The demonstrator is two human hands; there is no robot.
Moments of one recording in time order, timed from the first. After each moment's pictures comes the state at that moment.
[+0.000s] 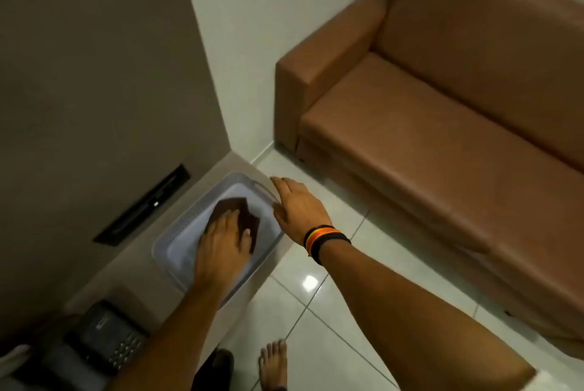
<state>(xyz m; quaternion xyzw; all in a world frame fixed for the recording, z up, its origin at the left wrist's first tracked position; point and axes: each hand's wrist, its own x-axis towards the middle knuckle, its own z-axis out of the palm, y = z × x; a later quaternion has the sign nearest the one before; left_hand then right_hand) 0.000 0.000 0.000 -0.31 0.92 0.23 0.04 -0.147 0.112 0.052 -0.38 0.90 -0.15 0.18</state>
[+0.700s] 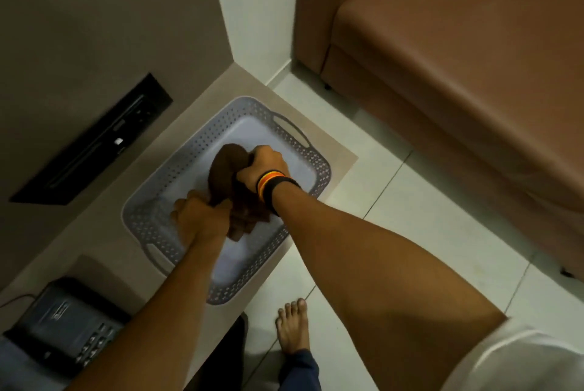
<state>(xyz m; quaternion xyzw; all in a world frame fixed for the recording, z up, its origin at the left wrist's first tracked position) -0.003 -0.063 -0.180 -0.59 0.73 0.34 0.09 -0.136 -0.009 -0.166 -0.13 0.88 -0.24 0.40</state>
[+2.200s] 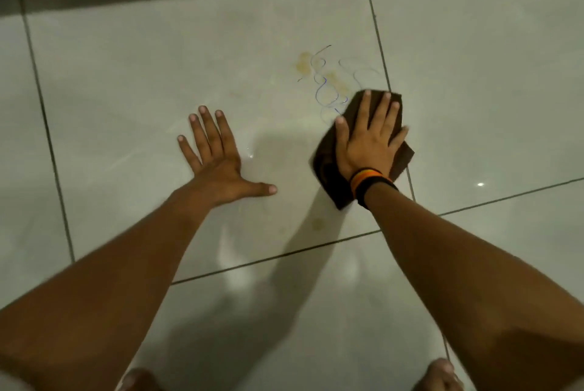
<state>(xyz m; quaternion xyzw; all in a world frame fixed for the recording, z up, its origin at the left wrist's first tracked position) -0.141 0.521 -0.603 0.15 0.90 0.12 0.39 -0.071 0.772 -0.632 0.34 0.93 -0.10 0.10</state>
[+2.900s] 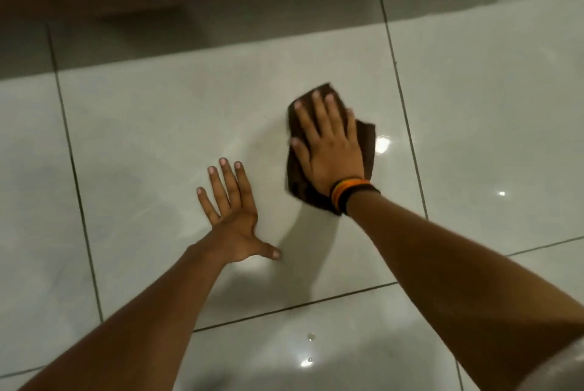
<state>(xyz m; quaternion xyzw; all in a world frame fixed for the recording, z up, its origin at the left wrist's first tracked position) -0.162 0.524 -0.581 0.14 0.85 0.07 0.51 -0.173 0.743 -0.629 0.07 0.99 -0.07 0.11</state>
